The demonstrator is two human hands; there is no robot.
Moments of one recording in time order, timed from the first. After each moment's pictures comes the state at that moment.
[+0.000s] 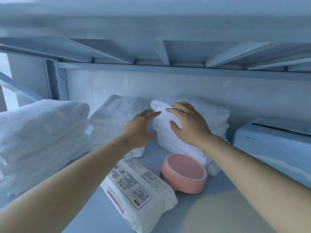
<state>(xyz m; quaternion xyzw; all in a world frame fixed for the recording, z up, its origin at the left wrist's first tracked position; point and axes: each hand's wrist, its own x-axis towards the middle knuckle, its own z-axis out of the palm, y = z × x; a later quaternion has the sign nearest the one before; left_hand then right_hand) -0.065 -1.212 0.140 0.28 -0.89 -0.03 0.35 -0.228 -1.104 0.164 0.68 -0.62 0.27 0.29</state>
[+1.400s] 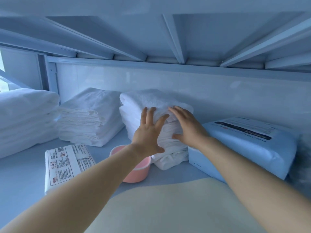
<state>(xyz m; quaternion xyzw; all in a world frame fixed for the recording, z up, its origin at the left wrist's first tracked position) -0.224 -1.102 0.109 0.37 -0.87 0.08 0.31 -0.395 -1.054 0.140 0.73 -0.62 0.24 0.16</state>
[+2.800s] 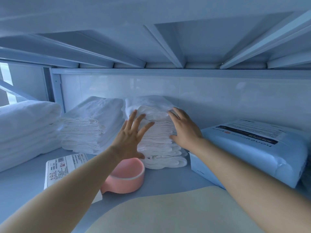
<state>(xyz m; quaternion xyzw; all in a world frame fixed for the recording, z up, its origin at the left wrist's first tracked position) -0.183 -1.150 0.110 0.37 -0.86 0.29 0.18 -0.381 -1.065 0.149 0.70 -0.66 0.20 0.22</state>
